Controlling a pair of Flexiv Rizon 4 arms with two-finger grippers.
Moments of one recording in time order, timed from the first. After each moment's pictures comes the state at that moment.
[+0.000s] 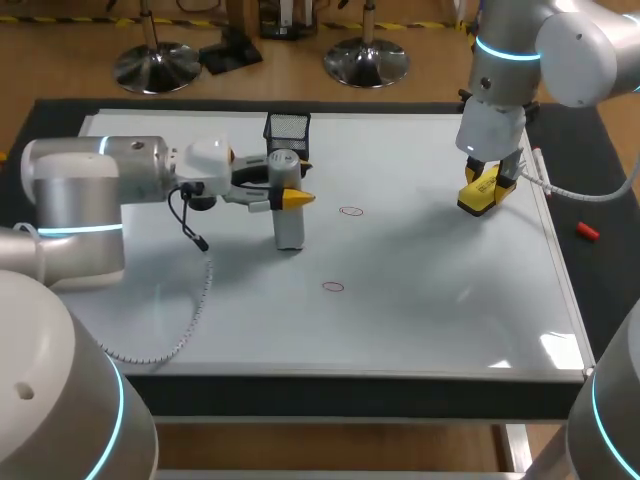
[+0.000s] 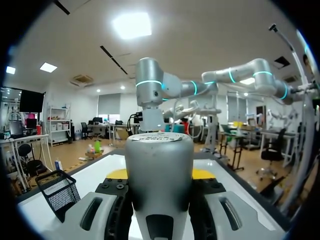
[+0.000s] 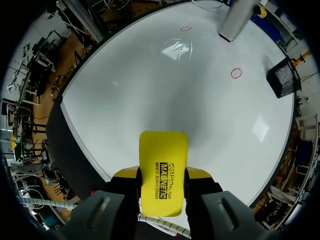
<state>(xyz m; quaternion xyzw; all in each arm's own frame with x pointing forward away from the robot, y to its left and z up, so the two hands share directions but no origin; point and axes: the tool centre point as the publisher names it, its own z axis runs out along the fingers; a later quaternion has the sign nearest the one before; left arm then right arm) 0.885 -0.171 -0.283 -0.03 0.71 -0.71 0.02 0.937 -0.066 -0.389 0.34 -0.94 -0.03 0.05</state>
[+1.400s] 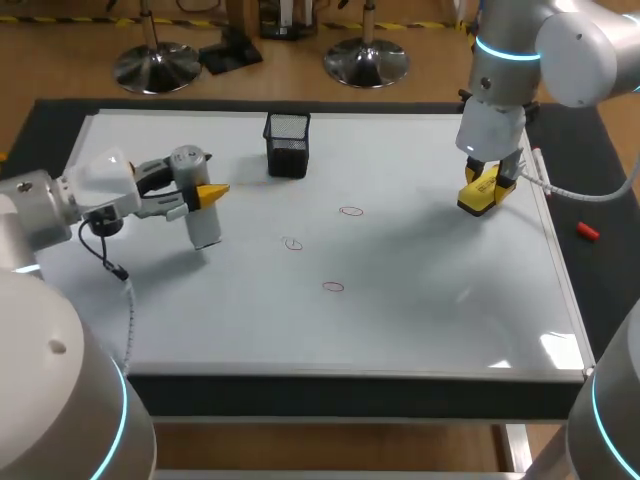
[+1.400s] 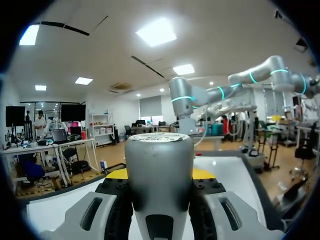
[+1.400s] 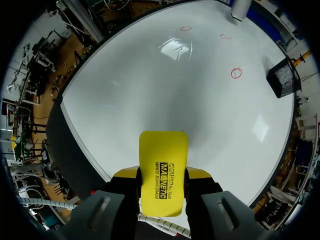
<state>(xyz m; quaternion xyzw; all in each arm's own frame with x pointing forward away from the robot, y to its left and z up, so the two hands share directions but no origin) 0.870 -0.029 -0.247 -0.15 0.69 -0.68 0.19 0.937 -0.066 -0.389 0.34 -0.94 -0.03 0.05</state>
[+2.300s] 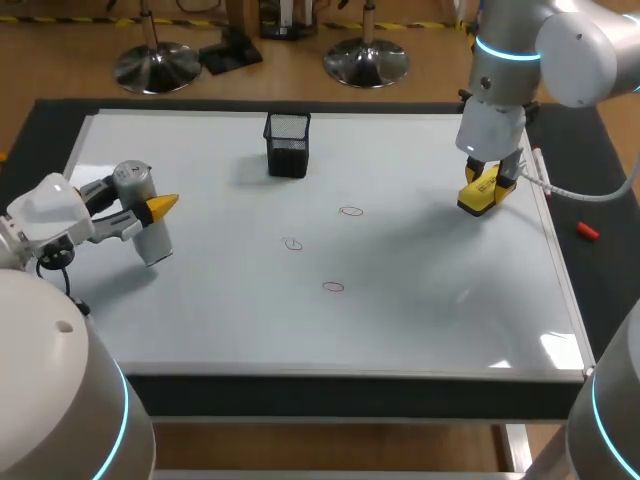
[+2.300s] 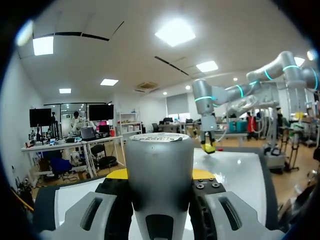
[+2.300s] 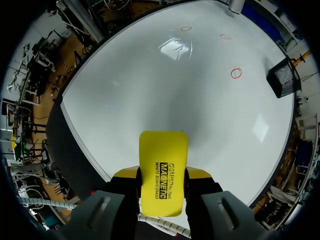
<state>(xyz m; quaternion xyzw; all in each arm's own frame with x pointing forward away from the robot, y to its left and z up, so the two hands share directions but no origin) 0.848 0.049 -0.248 -0.23 0.67 -0.65 0.27 0.937 -0.066 -0.389 0.34 -0.94 -0.03 0.05</state>
